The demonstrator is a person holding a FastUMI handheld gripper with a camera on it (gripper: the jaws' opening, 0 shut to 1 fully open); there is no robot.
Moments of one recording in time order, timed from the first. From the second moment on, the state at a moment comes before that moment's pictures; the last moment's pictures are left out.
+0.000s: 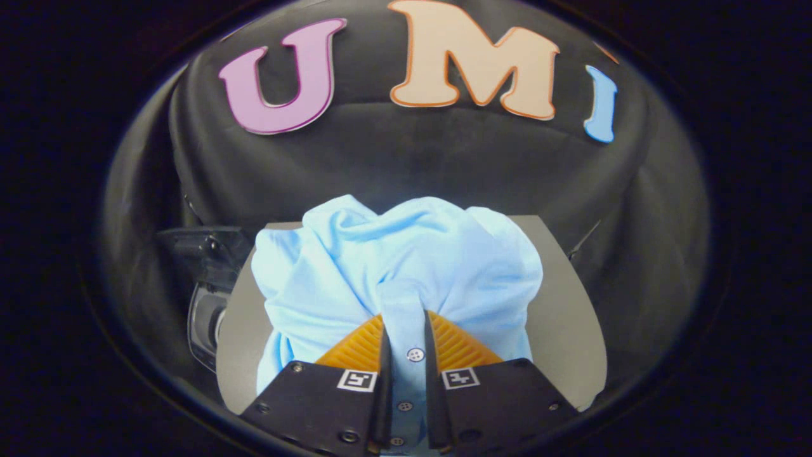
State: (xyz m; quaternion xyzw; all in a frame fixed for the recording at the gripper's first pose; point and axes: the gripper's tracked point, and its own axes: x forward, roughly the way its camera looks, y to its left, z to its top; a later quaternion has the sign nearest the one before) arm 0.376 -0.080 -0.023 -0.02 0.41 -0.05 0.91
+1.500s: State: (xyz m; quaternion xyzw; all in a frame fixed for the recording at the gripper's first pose) arm 0.393 0.126 0.147 0.08 0.15 0.07 0.98
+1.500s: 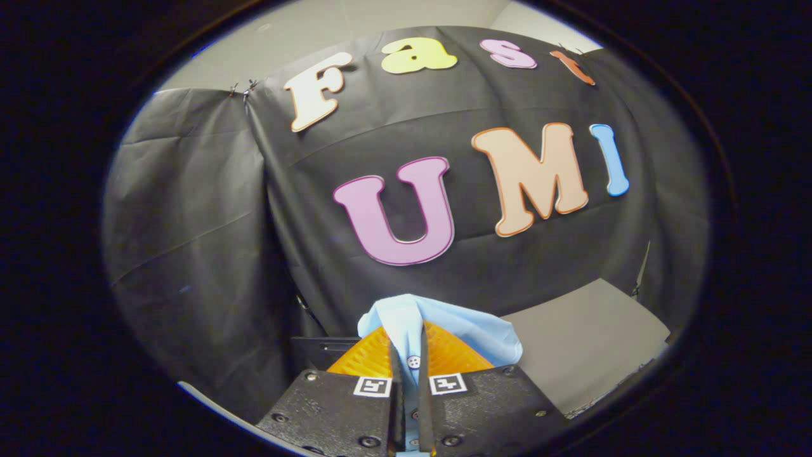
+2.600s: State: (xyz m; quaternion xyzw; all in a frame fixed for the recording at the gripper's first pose) arm 0.436 0.288 -0.099 0.02 0.25 0.12 0.96
